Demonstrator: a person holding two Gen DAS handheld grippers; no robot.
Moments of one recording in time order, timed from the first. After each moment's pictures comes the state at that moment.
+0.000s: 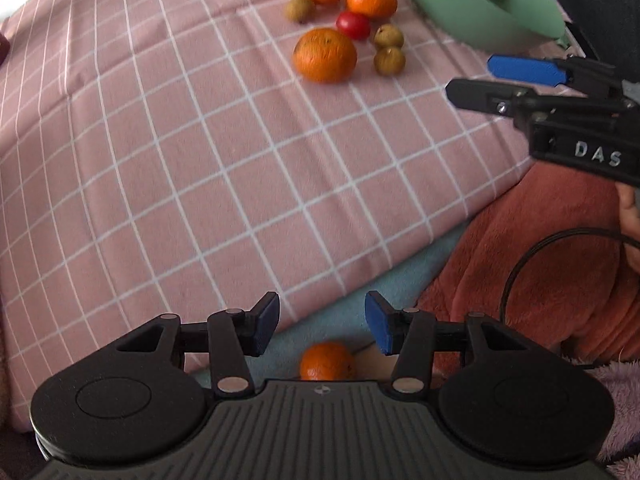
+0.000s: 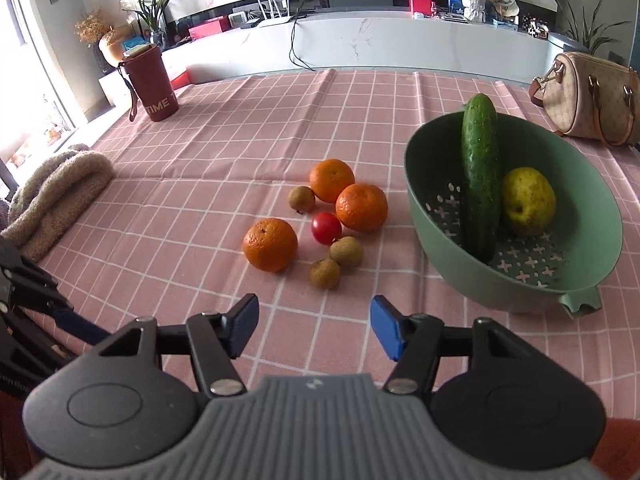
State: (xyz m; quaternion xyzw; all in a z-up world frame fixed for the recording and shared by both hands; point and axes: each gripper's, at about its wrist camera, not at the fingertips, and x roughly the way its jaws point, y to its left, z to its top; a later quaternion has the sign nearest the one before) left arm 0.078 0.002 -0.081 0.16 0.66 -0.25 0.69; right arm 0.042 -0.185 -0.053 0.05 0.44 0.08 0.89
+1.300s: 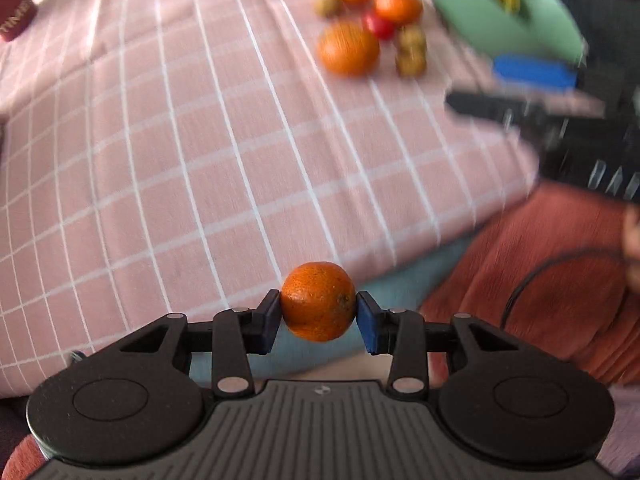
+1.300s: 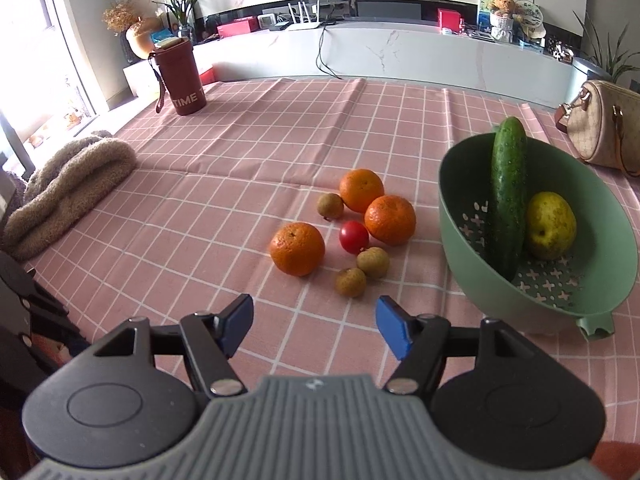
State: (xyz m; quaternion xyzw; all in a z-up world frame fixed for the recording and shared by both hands) left arm 0.022 0.038 -0.126 0.09 0.64 -0.23 0.73; right arm 0.041 -0.170 -0.049 0.02 0.42 0.13 0.90
